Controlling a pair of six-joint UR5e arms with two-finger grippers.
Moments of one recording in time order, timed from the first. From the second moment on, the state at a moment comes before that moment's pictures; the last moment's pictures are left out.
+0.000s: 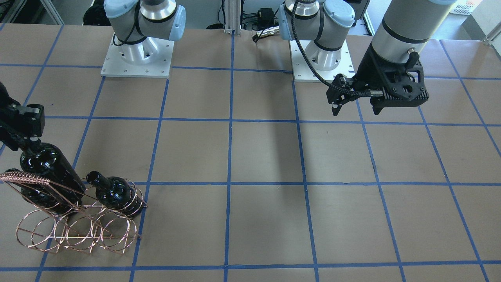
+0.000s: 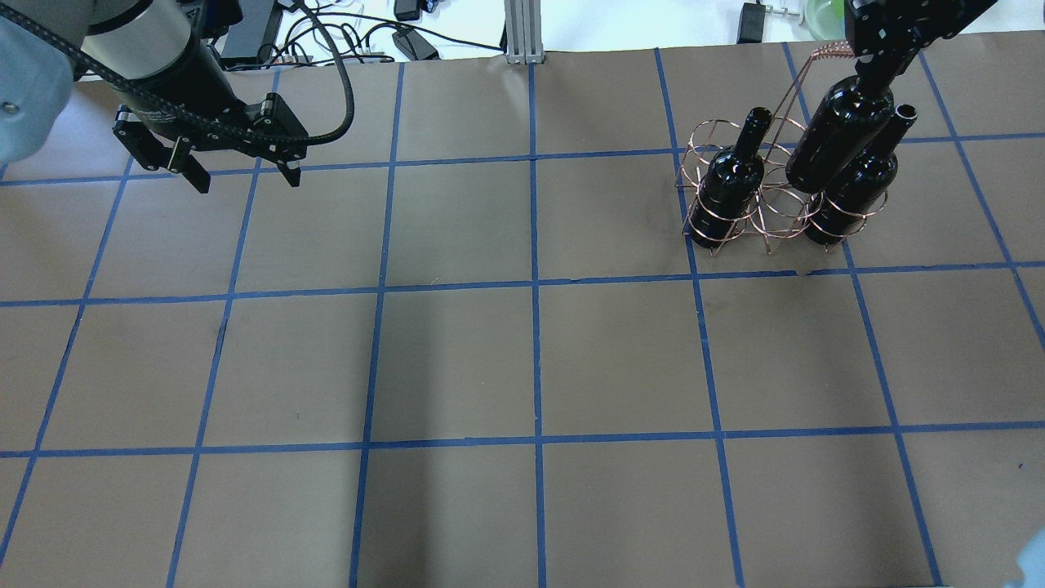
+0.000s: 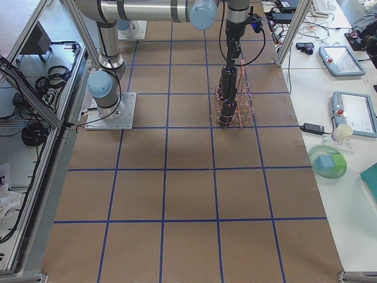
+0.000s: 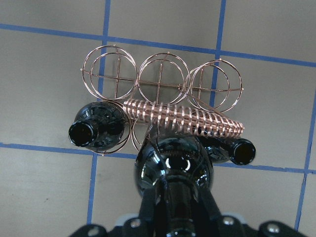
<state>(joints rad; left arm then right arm) -1.52 -1.60 -1.53 -1.57 1.59 0.01 1.38 -1.36 1.28 -1.57 -1.61 -0.31</state>
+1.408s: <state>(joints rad) -1.56 -1.58 -1.53 -1.57 1.58 0.01 1.37 -1.32 1.29 -1.57 -1.58 -0.33</state>
